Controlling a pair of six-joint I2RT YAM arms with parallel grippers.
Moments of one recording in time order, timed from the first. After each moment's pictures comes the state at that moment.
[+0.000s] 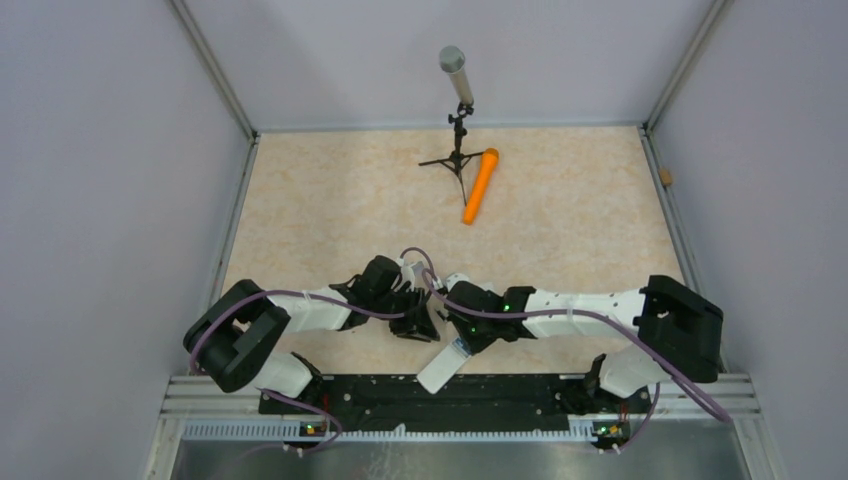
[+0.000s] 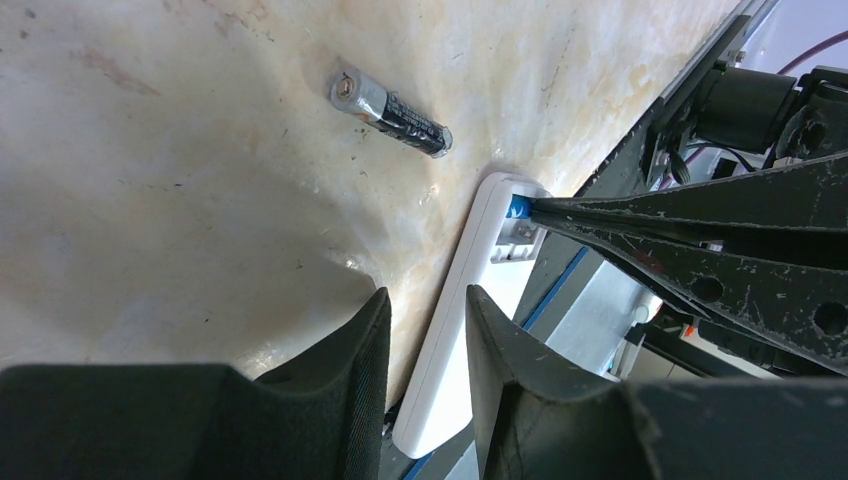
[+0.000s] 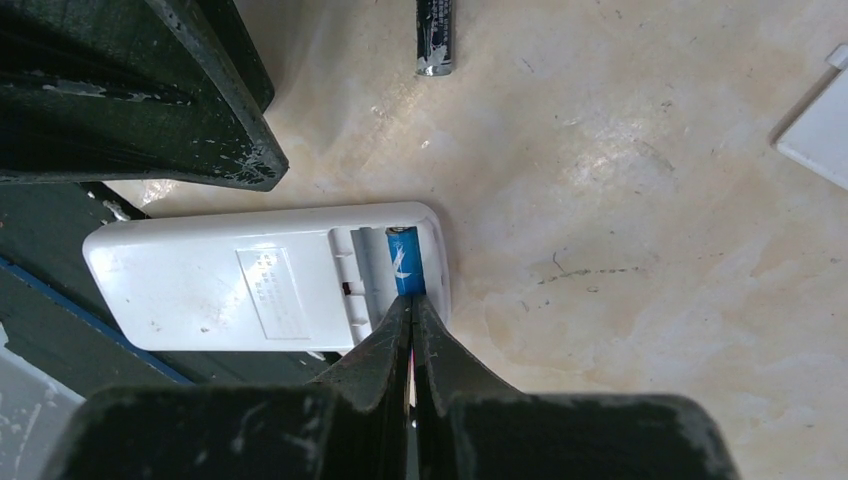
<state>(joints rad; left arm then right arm) -0.71 1.43 0.44 0.13 0.61 -0.77 1.18 1.45 0.77 -0.43 0.06 0.52</state>
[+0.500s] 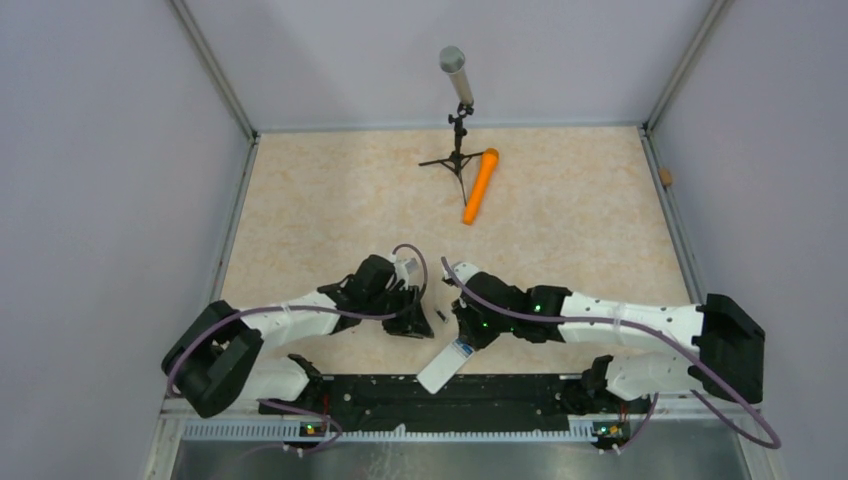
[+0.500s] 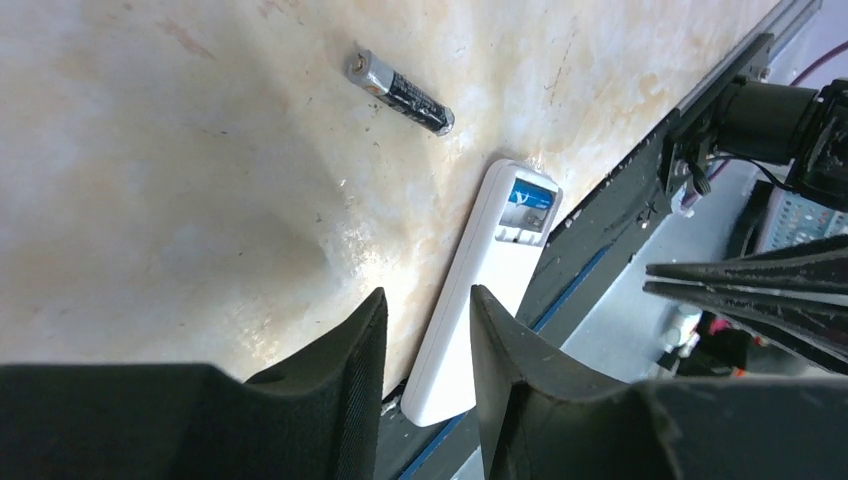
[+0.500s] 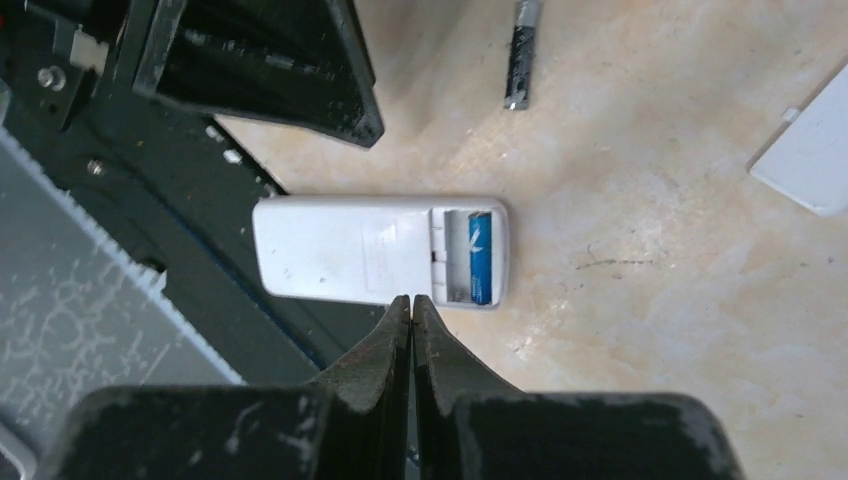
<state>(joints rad) -0.71 1.31 0.44 0.00 0.53 -0.74 1.18 1.25 0.76 -0.44 0.03 0.52</state>
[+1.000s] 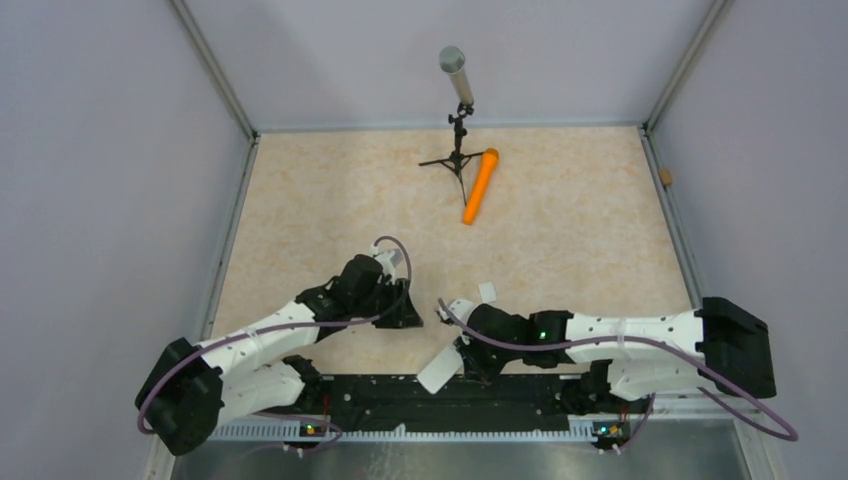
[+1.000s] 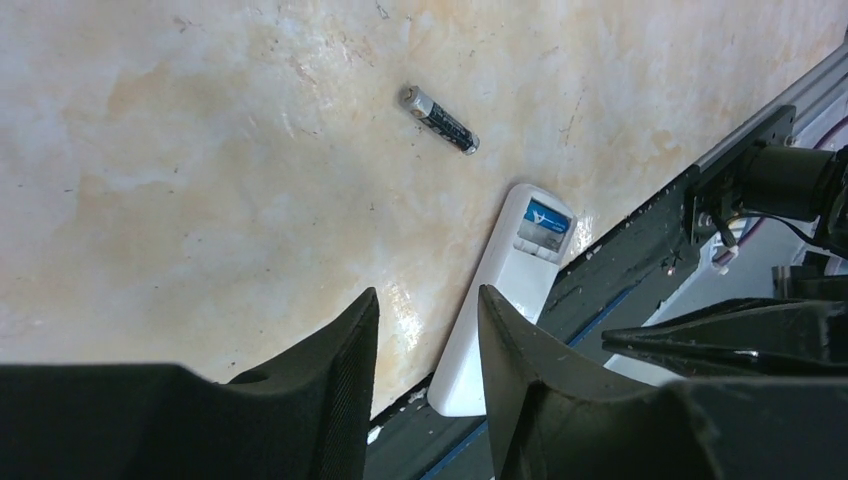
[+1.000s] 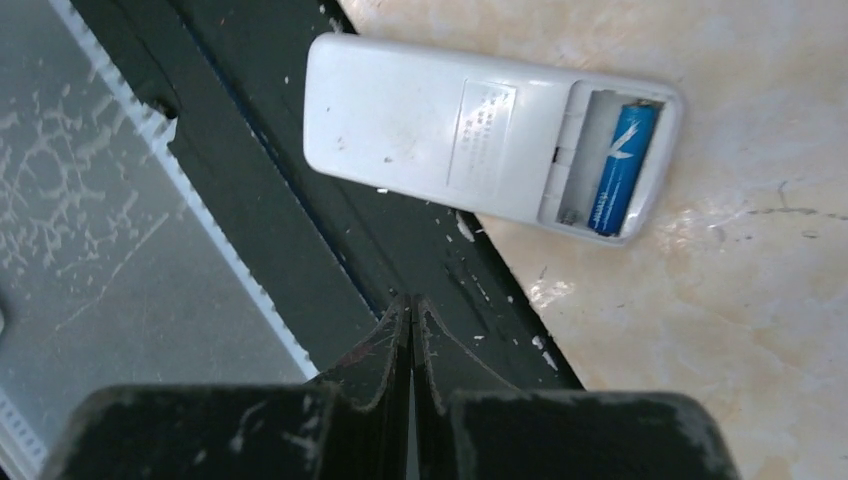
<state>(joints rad) -0.71 1.07 0.46 -0.21 0.32 -0.70 1.30 1.17 0.61 -0.36 -0.09 0.50</state>
